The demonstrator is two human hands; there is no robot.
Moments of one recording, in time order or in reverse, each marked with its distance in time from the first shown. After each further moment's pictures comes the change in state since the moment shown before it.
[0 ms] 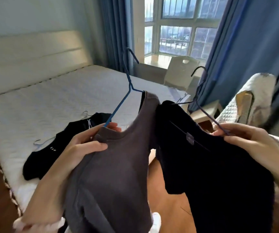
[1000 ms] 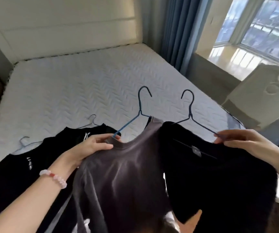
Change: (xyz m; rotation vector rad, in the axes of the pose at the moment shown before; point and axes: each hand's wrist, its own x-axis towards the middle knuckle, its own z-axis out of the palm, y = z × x) left_hand 0.564 -0.134 -0.136 -0.054 0.305 -0.389; right_hand 0.719 0.202 -0.012 0.032 -0.641 0.232
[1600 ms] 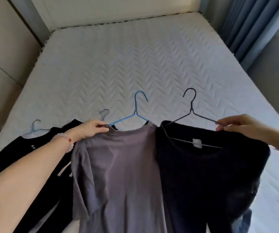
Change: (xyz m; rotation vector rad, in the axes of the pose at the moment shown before) left_hand 0.260 -0.012 -0.133 0.463 0.425 -0.289; right_hand 0.429 0.044 -0.072 -0.478 -0.305 0.054
